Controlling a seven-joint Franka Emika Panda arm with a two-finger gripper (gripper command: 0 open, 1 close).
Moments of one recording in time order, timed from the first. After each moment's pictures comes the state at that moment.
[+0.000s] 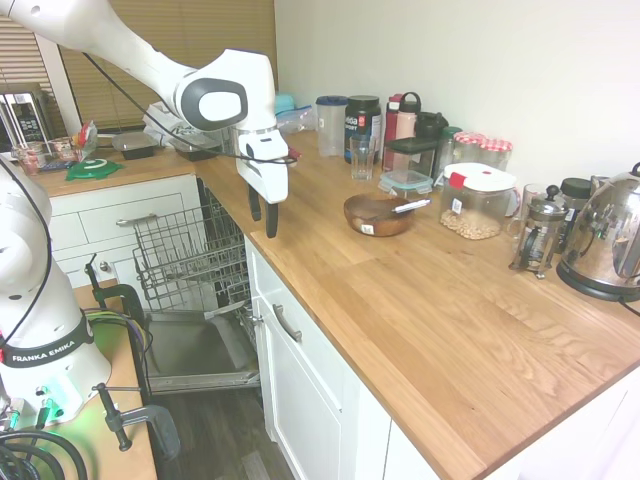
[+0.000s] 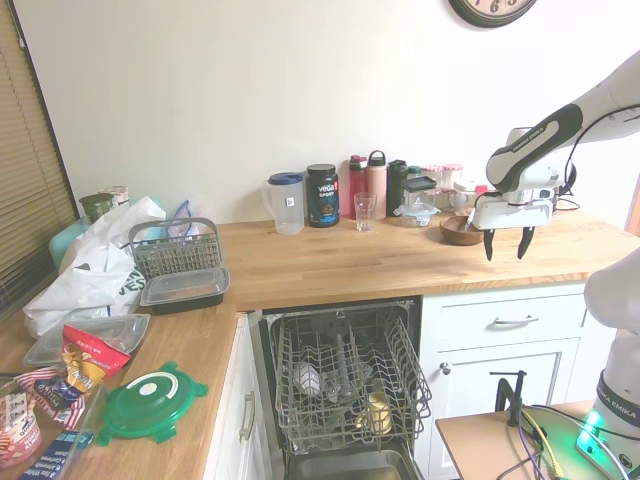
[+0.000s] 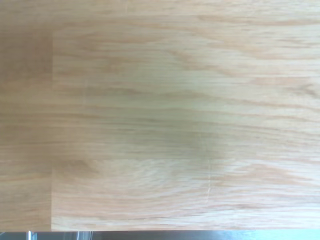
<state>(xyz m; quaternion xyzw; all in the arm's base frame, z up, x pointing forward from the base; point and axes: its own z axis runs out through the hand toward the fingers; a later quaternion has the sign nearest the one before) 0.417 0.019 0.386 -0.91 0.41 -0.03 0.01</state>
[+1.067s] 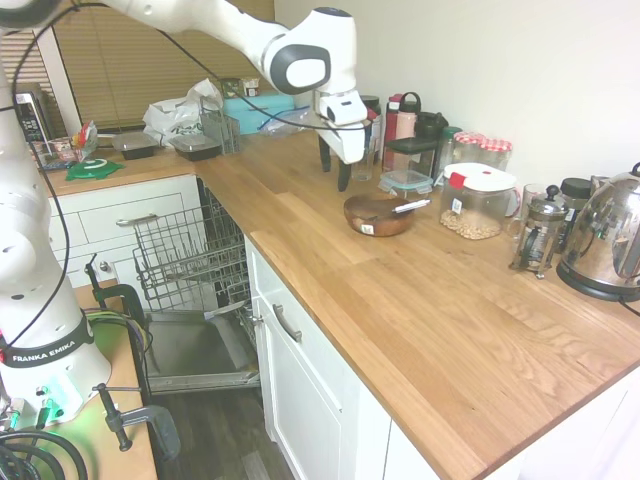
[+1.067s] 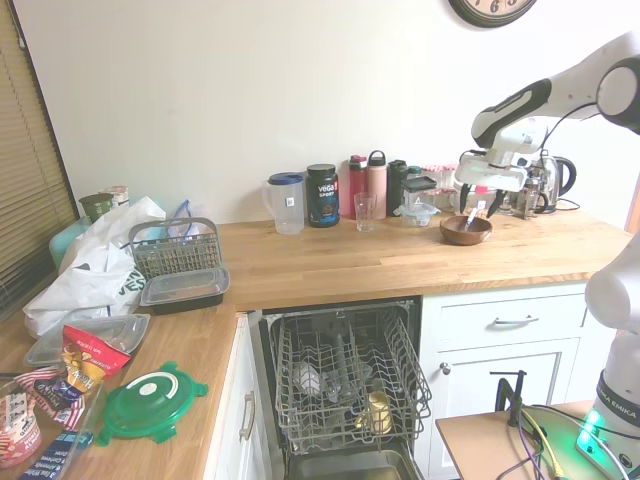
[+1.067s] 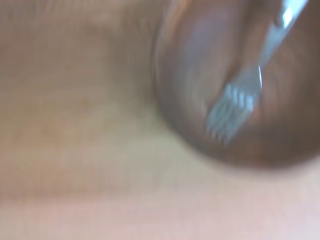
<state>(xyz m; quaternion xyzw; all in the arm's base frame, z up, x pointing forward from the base) 0.593 -0.004 0.457 -0.88 0.47 -0.04 0.11</state>
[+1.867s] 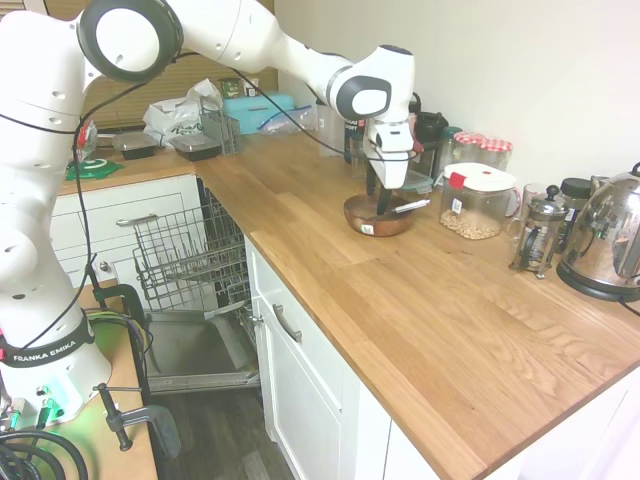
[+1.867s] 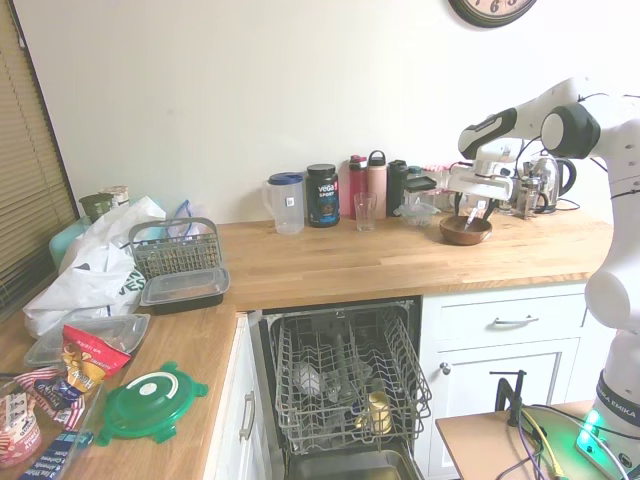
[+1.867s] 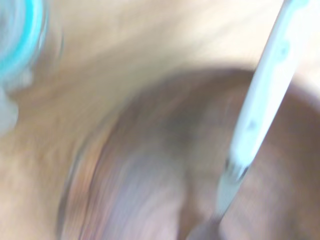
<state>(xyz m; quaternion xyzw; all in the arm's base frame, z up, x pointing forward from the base) 0.698 -0.046 0.404 -0.82 0.57 -0.01 0.08</state>
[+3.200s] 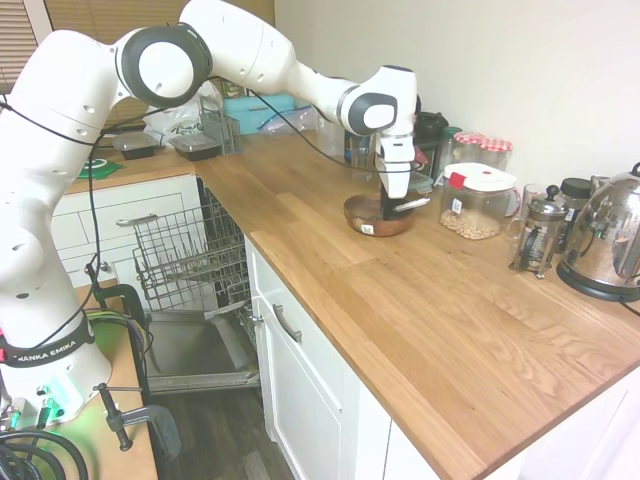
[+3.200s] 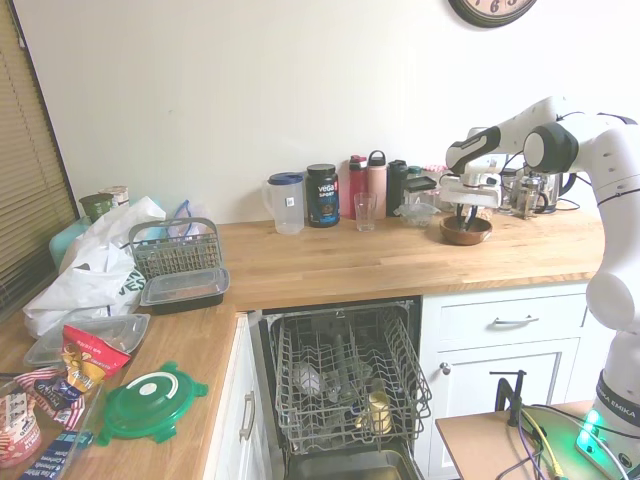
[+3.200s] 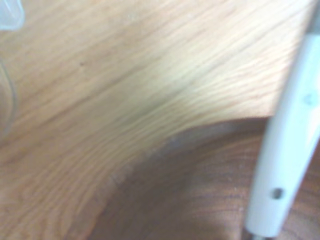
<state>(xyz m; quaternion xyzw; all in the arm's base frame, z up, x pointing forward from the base) 0.728 -0.024 0.367 -0.80 0.60 -0.02 0.04</state>
